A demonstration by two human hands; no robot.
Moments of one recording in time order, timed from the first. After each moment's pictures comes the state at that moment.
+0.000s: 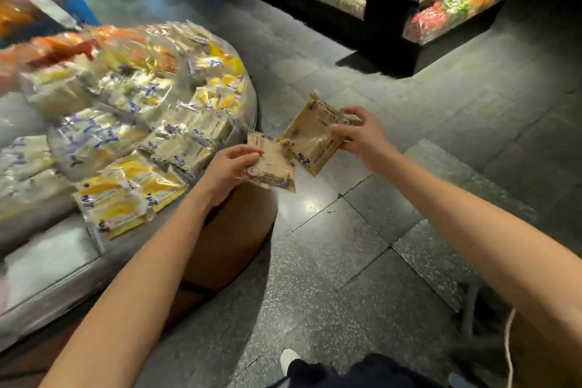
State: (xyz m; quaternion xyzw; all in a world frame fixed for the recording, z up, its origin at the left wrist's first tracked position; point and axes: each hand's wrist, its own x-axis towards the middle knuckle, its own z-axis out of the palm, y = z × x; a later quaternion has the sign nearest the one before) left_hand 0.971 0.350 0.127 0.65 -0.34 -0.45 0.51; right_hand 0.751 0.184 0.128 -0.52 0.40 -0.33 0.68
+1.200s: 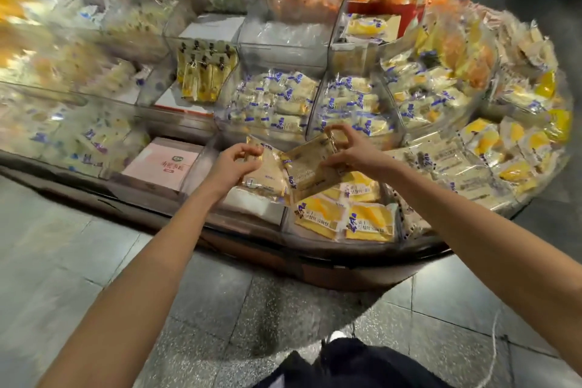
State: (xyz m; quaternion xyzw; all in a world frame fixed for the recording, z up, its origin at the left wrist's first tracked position) left_hand 1.333 0.635 0.102 0.81 -0.03 -0.13 0.57; right_hand 1.315 0.357 0.106 -0.75 0.03 0.17 0.64
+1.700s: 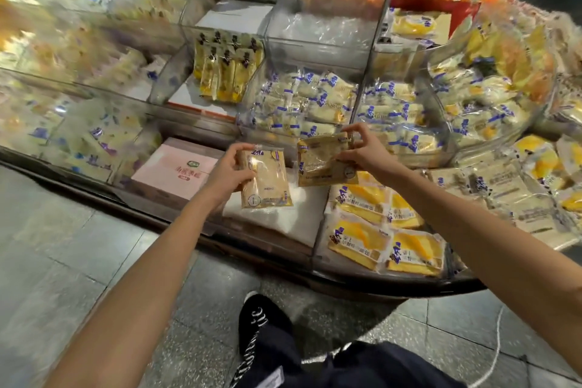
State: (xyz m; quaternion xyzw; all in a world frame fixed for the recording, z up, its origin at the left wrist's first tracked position) left_hand 1.413 0.710 0.062 0.78 0.02 -0.17 0.60; right_hand 1.408 0.412 0.071 -0.75 0.09 0.13 0.64
